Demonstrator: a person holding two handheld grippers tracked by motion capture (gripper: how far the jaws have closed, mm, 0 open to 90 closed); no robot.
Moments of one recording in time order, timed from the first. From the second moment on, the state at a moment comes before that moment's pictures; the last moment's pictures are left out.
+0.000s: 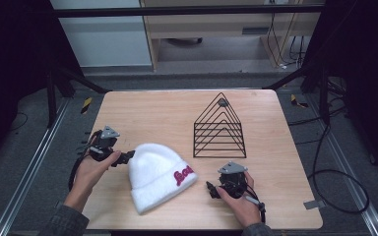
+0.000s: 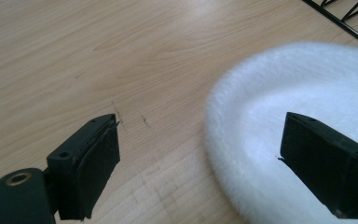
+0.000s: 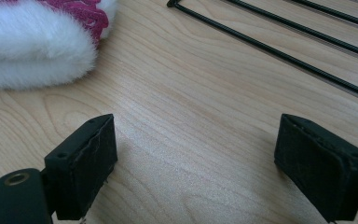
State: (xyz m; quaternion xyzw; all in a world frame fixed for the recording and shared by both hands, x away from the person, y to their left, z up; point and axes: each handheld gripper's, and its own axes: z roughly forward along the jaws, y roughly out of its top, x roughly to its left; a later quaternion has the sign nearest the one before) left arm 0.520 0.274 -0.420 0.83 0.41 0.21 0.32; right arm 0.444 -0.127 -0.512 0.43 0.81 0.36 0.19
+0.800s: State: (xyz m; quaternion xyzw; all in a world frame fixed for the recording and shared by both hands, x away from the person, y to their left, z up) left arm 0.528 0.257 -0.439 0.84 0.42 0.18 0.30; right arm 0.444 -0.127 -0.512 0.43 0.81 0.36 0.19
